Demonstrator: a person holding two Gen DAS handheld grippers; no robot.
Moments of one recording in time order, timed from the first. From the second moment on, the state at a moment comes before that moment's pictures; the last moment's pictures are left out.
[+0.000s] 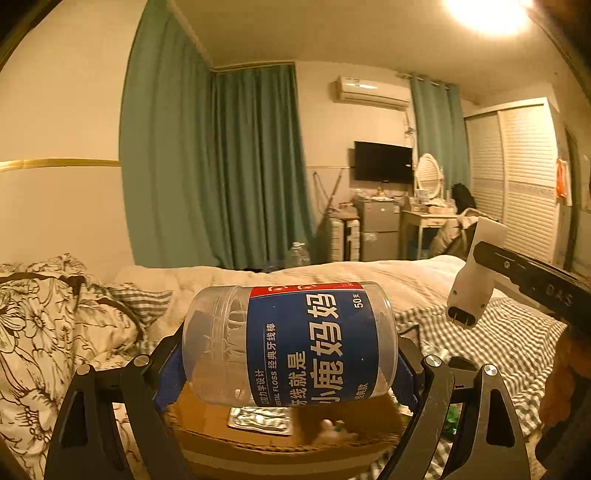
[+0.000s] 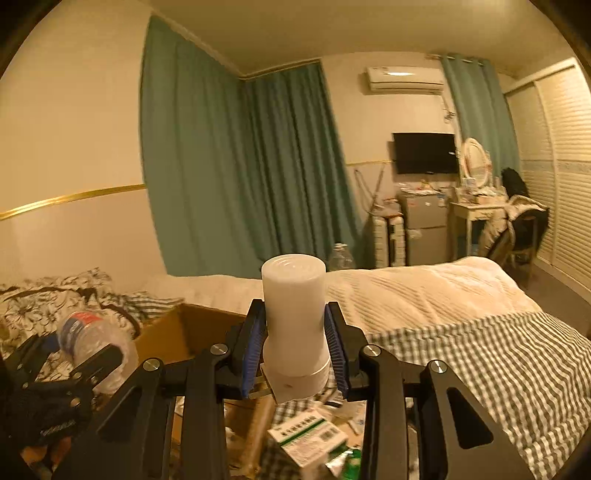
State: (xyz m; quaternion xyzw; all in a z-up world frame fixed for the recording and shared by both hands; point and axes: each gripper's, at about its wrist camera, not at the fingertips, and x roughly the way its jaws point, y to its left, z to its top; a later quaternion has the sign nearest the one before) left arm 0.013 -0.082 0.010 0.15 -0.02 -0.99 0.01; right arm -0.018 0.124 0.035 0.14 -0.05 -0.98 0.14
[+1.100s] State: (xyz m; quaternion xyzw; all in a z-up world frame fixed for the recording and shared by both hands) left arm -0.084 -0.134 -0.060 0.28 -0.02 -0.96 0.07; right arm -0.105 0.027 -0.067 0.29 0.02 -0.92 0.26
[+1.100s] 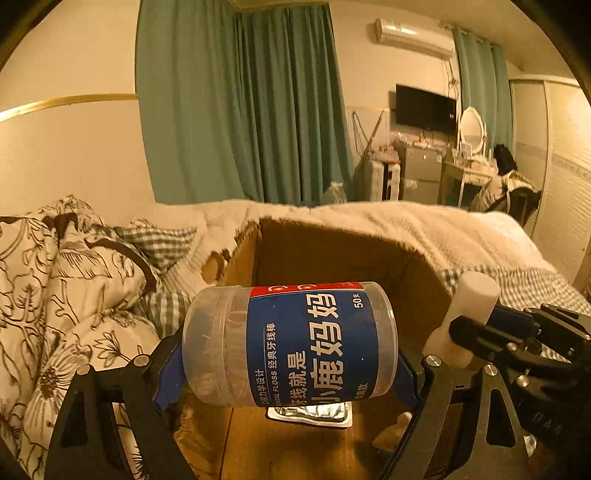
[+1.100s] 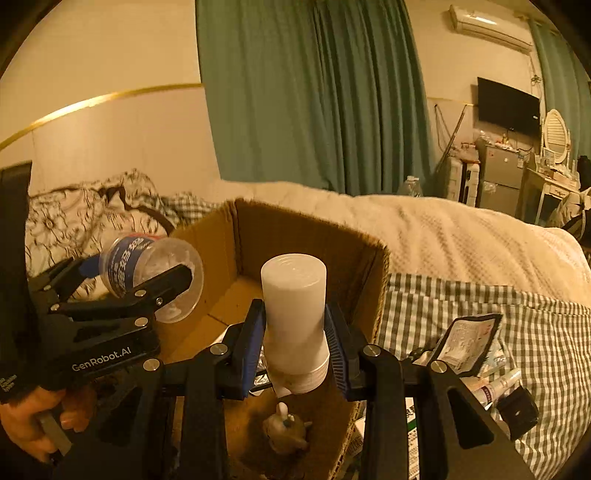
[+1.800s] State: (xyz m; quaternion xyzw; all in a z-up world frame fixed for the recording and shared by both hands) left arm -0.066 -0.141 -0.040 0.26 0.03 -0.96 0.08; right arm -0.095 0.030 -0.058 0.27 0.03 -0.93 0.23
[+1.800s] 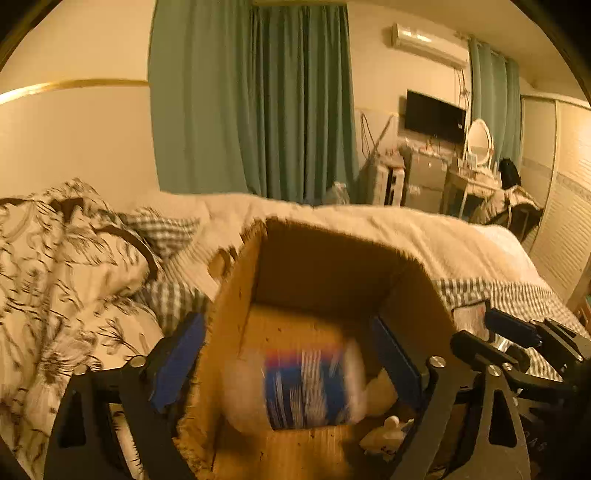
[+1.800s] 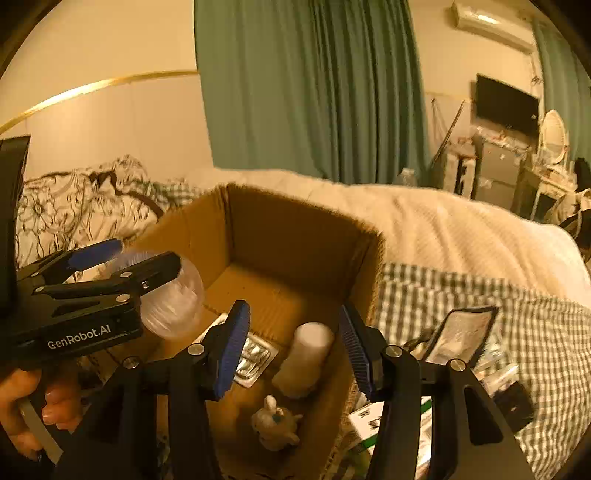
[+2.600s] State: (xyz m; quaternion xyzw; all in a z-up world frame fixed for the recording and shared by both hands) left arm 0.026 -0.129 0.048 0.12 0.07 -0.99 0.07; right arm -0.007 0.100 0.041 0.11 0.00 -0.98 0.15
